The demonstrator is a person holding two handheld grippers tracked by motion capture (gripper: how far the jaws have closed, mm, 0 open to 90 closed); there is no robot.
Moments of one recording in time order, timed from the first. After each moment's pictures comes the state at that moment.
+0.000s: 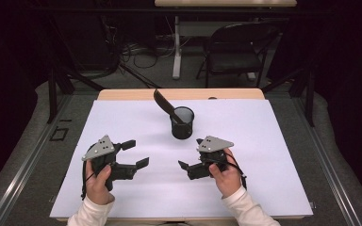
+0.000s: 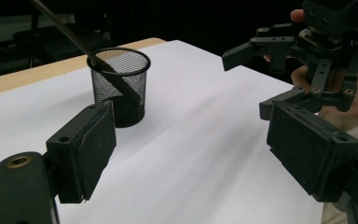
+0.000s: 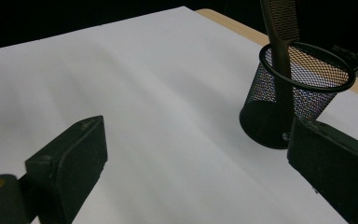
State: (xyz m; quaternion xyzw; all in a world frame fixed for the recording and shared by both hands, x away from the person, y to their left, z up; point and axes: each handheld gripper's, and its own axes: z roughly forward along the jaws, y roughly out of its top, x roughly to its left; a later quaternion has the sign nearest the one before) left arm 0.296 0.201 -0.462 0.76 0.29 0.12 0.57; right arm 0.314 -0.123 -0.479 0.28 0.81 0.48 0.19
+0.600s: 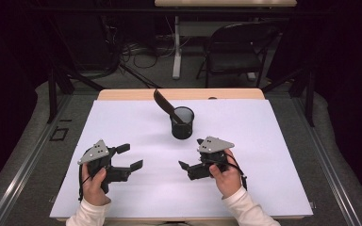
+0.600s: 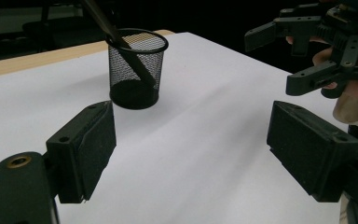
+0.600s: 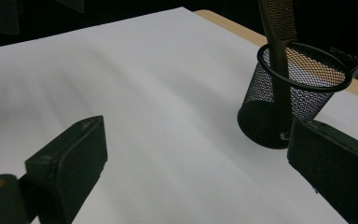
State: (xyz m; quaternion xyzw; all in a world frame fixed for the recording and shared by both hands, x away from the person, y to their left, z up) left arm 0.300 0.219 -0.489 0.75 0.31 0.12 0.57; right arm 0.313 -0.124 -0.480 0.28 0.81 0.48 0.20
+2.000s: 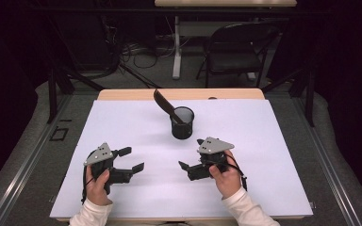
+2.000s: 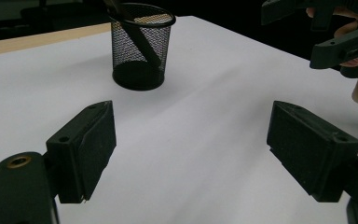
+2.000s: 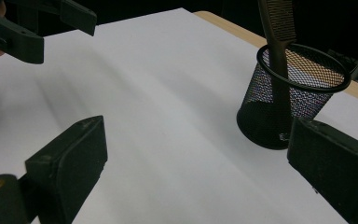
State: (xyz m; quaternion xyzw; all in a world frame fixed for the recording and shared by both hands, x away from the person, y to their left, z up) left arm 0.307 0.219 -0.510 0.76 0.31 0.11 0.55; right arm 0.312 -0.124 -0.482 0.28 0.80 0.48 0.20
